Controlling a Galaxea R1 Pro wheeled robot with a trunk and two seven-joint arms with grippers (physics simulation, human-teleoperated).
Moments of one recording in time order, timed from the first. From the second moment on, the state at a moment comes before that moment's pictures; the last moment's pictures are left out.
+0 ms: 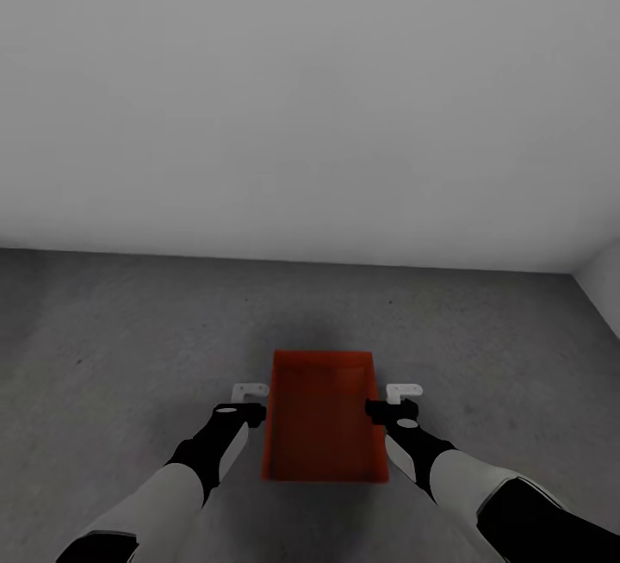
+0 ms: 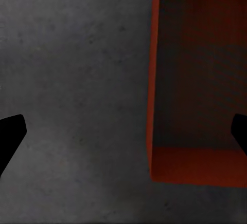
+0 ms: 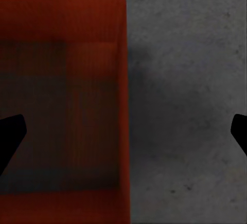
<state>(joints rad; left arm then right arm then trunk) -0.73 -0.16 0.00 -0.40 -0.03 0.27 0.23 -0.85 0.08 0.60 -0.07 -0.55 -0.14 -0.23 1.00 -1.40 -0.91</state>
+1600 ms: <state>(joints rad) -0.73 -0.16 0.00 -0.40 -0.03 0.27 0.22 -0.85 0.08 0.60 -0.07 -0.55 -0.14 -0.23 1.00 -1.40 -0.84</state>
